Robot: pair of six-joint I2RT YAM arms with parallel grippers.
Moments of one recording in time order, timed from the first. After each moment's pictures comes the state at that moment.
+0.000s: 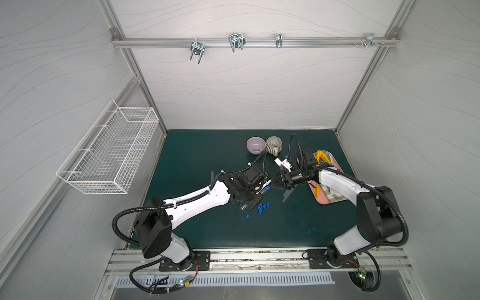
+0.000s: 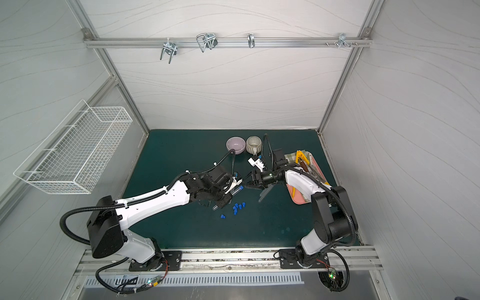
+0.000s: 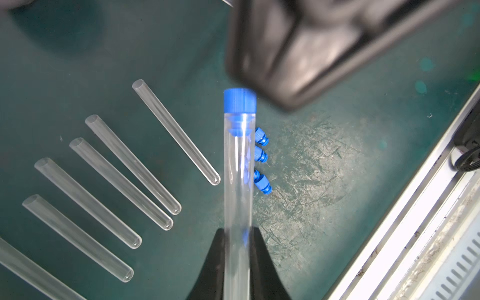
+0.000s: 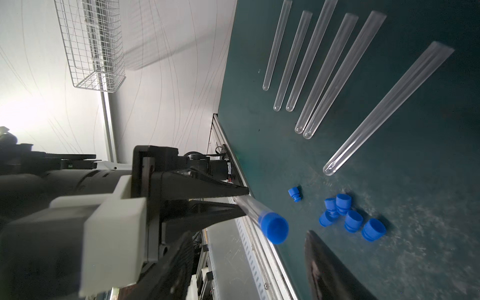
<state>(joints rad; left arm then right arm) -0.91 1.51 1.16 -0.74 0.00 -0.01 0.38 1.56 0.98 -0.48 -1.15 0.26</state>
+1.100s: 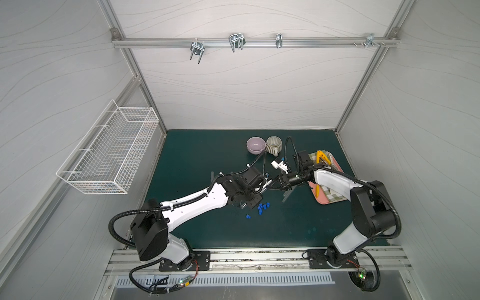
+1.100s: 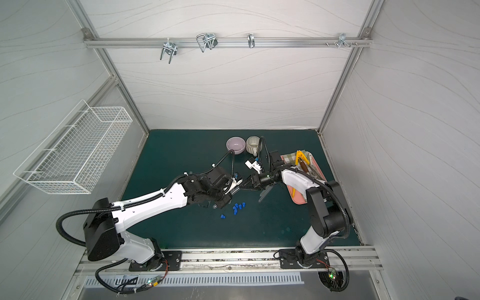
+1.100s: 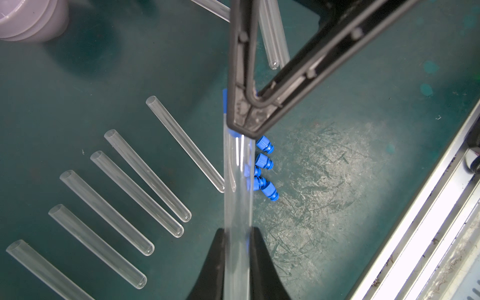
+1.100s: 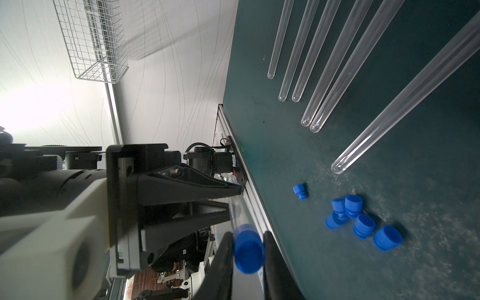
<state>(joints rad) -0.93 1.48 1.13 -0.69 -0.03 0.02 0.40 1.62 0.98 -0.47 -1.19 0.25</state>
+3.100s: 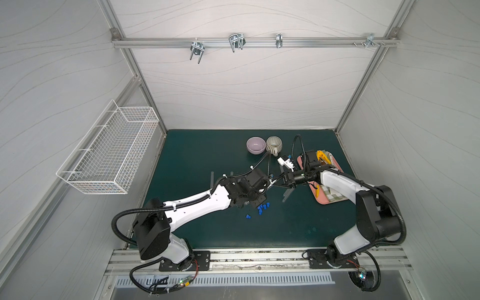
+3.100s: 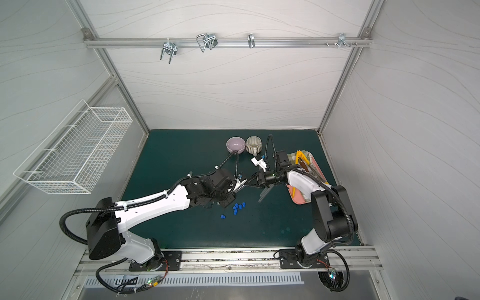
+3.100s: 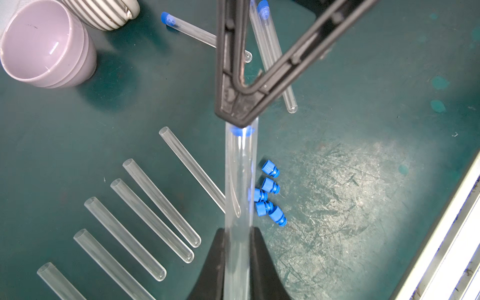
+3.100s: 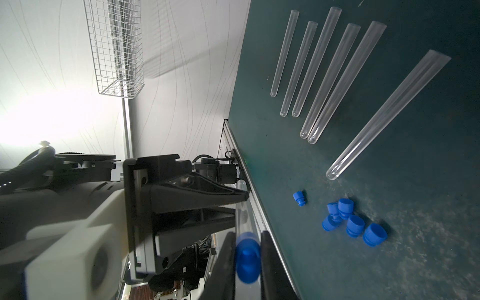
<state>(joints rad) -0.96 1.49 1.13 -0.59 -0.13 0.06 0.32 1.56 0.94 -0.42 -1.21 0.27</state>
